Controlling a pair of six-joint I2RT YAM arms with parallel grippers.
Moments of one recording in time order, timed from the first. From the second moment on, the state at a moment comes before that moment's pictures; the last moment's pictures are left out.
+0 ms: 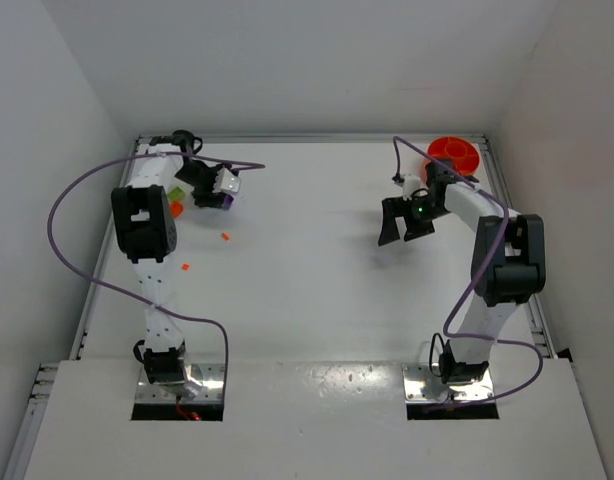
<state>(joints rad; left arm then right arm) 0.07 2.33 2.02 -1.10 0.61 1.84 0.01 1.85 1.23 -0.70 -0.54 -0.24</state>
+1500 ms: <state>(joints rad) -0.01 1.92 1.63 -1.24 0.95 1.64 0.03 1.41 0.97 -0.50 -0.87 -0.17</state>
